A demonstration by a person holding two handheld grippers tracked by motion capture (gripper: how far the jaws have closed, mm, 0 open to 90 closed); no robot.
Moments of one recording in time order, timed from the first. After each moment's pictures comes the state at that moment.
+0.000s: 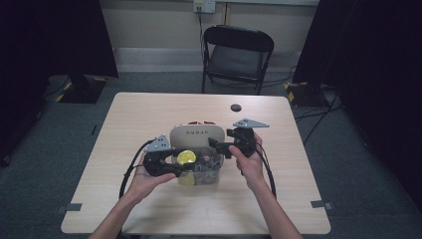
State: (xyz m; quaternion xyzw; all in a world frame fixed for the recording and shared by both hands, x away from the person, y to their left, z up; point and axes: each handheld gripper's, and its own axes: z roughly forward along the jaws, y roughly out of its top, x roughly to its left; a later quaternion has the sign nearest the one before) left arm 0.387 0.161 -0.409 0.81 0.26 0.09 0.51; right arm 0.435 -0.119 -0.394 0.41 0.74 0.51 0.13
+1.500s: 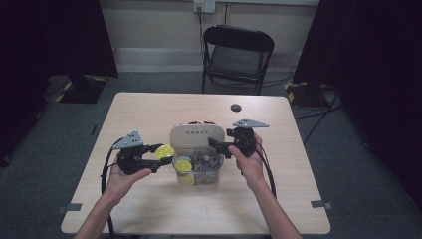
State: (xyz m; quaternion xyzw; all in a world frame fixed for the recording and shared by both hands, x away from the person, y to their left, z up) left arm 0.379 0.224 -0.393 0.78 0.31 0.11 0.54; right arm 0.434 -0.119 -0.393 0.41 0.74 0.51 0.13
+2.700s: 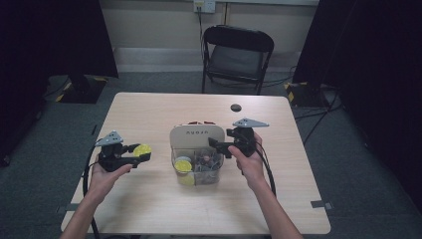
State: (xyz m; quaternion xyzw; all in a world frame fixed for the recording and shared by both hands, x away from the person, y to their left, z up) left arm 0.397 0.284 -0.427 0.77 0.39 0.13 0.49; right arm 0.435 -0.119 -0.392 0.41 0.75 0.51 0.13
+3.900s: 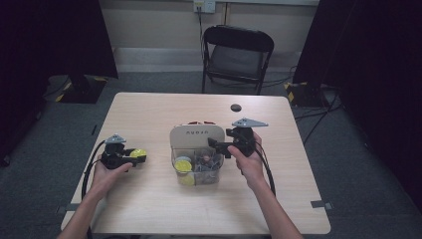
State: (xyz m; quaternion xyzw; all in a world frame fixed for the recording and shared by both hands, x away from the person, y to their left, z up) left arm 0.434 0.305 -0.484 0.78 0.45 0.11 0.41; right arm 0.436 -0.117 -0.392 0.41 0.75 0.51 0.13
